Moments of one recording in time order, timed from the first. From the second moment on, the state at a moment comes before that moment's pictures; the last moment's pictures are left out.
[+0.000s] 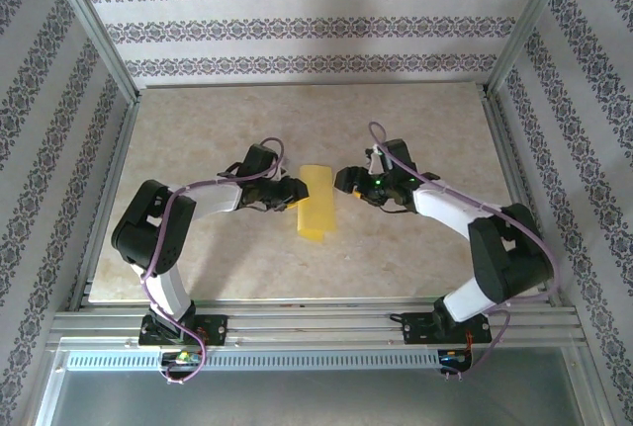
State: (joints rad) left arm -0.42 1.78 0.93 -0.04 0.56 -0.84; right arm 0.39 1.57 0.86 -0.14 -0.49 0.73
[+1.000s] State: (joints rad) left arm -0.40 1.71 0.91 -0.19 0.44 -0.72; right arm 0.55 1.91 1.05 -0.14 -0.57 0.79
